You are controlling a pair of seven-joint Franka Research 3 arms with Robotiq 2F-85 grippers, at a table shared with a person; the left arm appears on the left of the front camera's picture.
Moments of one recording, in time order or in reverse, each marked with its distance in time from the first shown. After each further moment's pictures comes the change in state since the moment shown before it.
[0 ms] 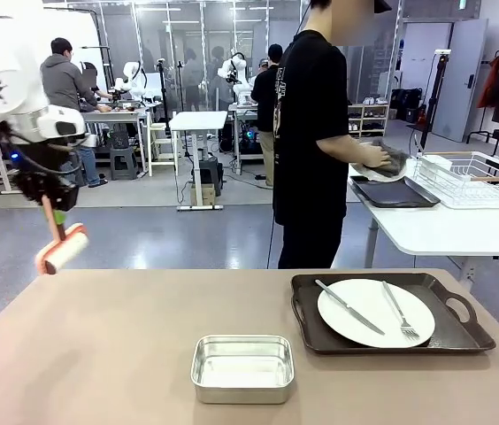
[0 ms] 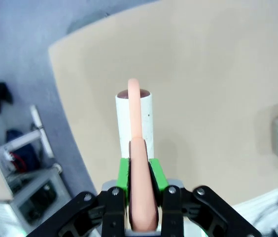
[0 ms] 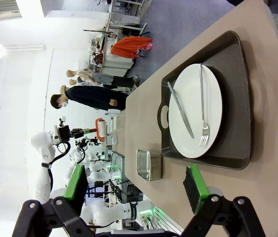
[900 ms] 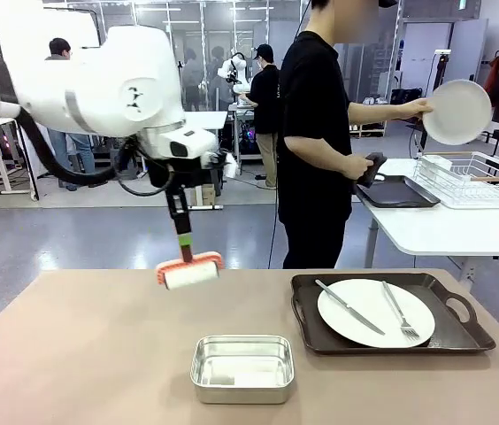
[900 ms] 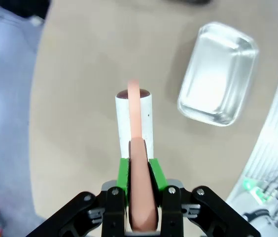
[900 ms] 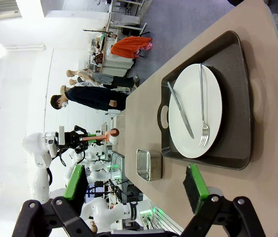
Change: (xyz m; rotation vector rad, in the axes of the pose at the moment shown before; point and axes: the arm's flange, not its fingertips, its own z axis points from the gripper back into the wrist) left arm 0.059 -0.228 -0.001 -0.217 -0.052 -0.964; right arm 0.000 0.000 0.000 0.000 0.000 0.000
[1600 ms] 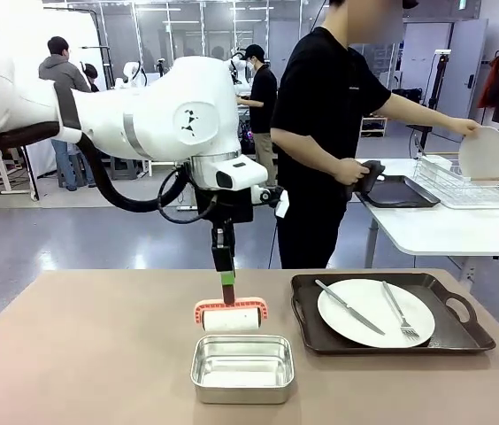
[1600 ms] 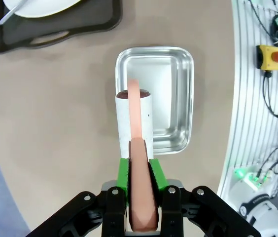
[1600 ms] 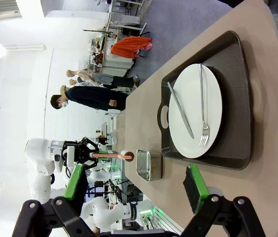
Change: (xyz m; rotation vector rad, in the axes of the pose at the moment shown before) left arm 0.067 -0.063 -0.047 -0.166 0.024 -0.258; right arm 0.000 0.000 0.000 0.000 0.000 0.000
